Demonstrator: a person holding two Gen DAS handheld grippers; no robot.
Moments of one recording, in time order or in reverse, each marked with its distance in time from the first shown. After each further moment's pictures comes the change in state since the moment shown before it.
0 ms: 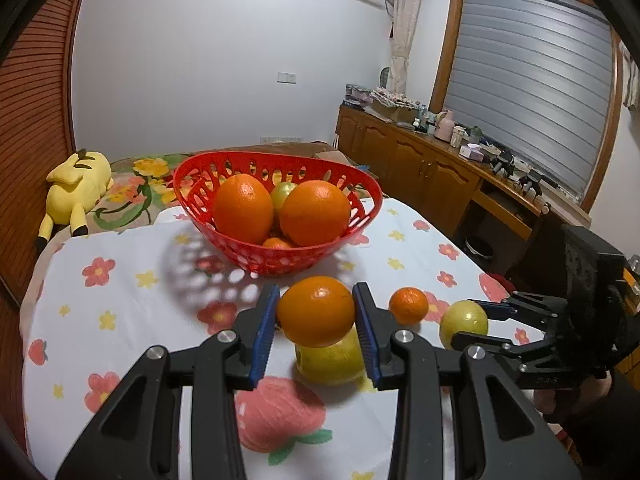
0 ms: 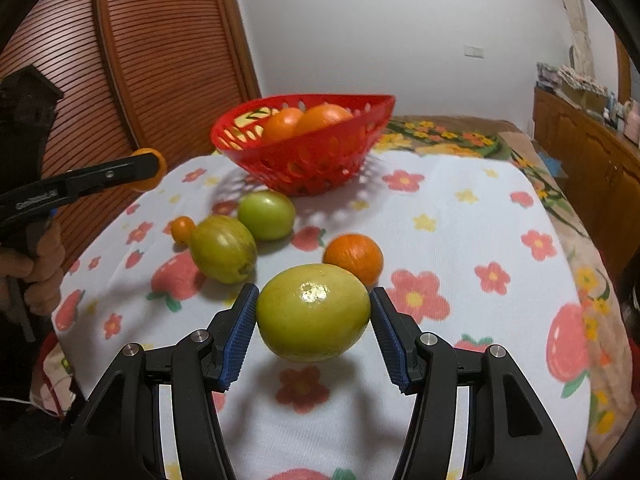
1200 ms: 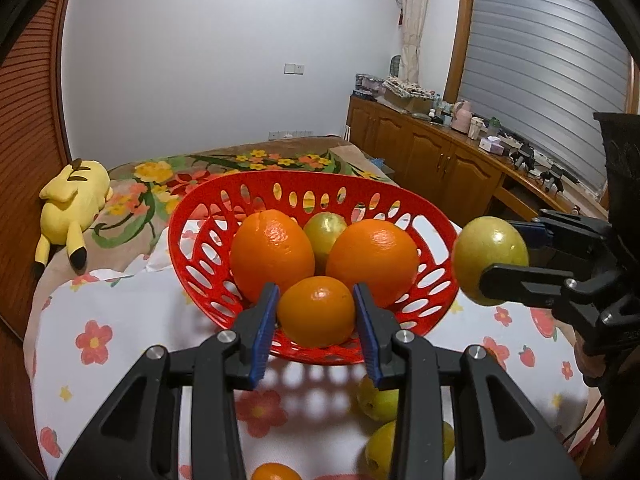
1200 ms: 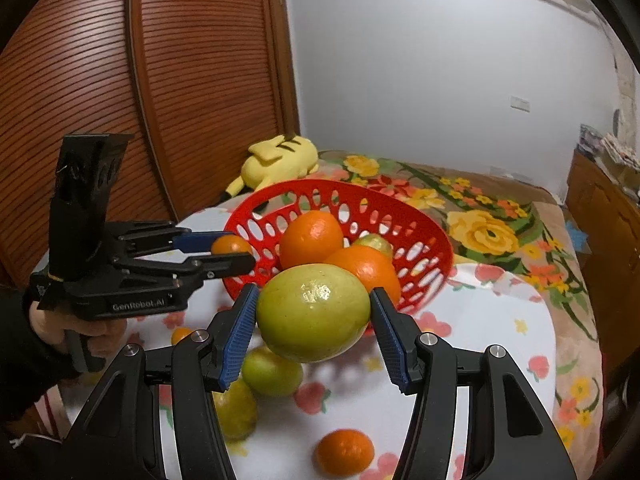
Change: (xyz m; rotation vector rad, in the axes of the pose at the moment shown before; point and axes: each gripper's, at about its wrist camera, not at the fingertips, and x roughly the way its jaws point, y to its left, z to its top) left arm 0.081 0.043 0.059 0.030 0.047 0.038; right arm 0.046 0.011 0.138 -0.171 -0.049 0.072
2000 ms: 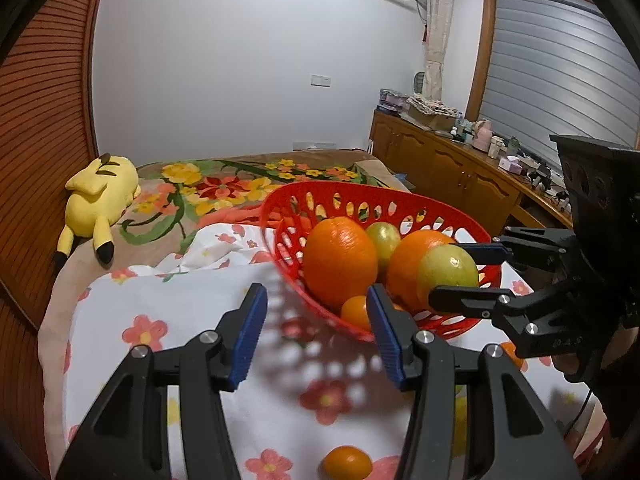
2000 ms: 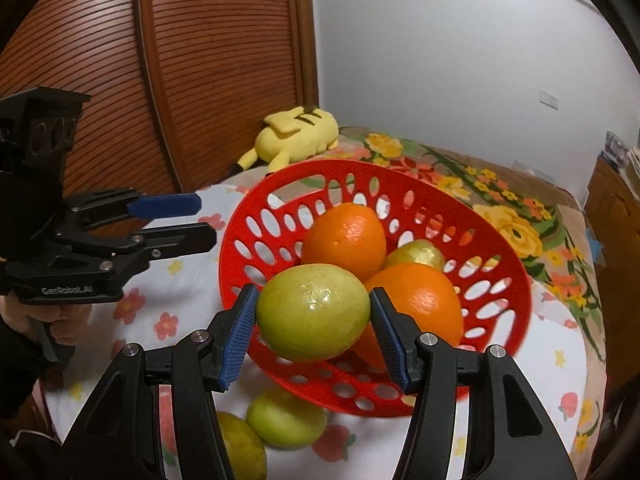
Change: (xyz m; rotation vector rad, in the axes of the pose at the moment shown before) left arm -0.030 0.055 -0.011 -0.055 -0.051 0.057; right arm 0.072 0.023 0.017 -0.068 0.101 0.041
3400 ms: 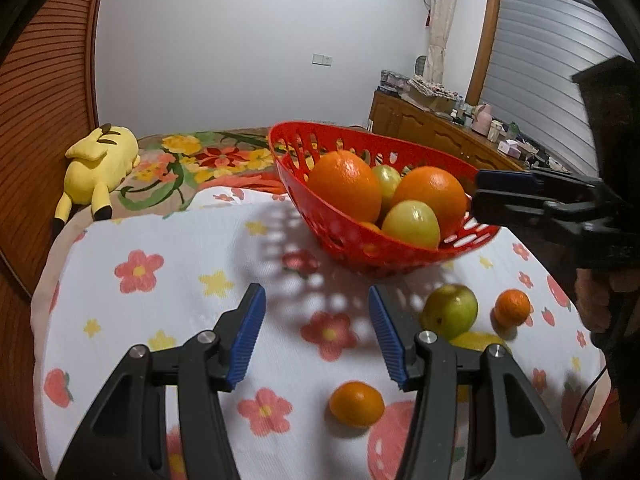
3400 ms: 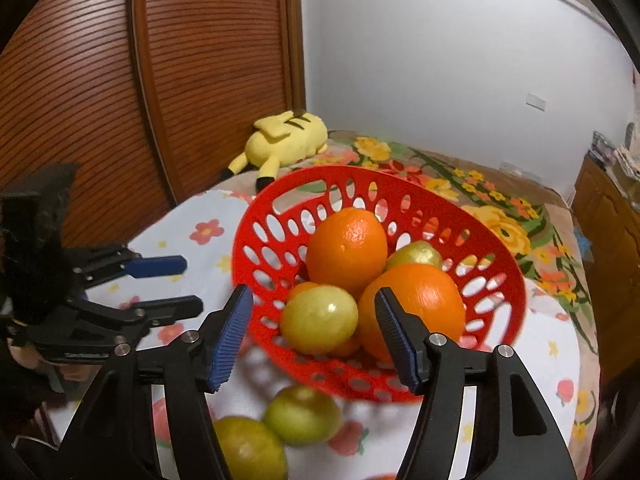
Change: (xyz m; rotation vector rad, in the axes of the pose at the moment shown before) left arm -0.004 0.002 -0.052 -0.019 0.072 -0.020; right arm -0.015 0.016 -0.003 0.027 -0.020 -0.058
